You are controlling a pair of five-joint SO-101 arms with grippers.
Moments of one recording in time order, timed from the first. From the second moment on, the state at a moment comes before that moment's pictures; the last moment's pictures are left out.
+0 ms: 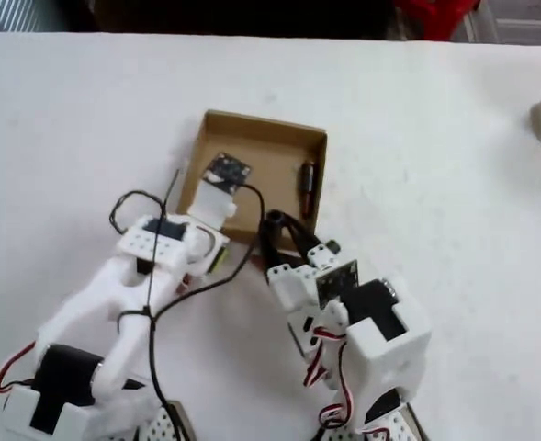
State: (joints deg) left arm 10.2 -11.0 50.4 39.5 -11.4; right arm -28.8 17.3 93.2 -99.2 -0.7
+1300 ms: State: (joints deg) left arm 14.8 -84.4 90.9 7.3 13.2; right arm -31.0 17.3 93.2 -97.9 -1.2
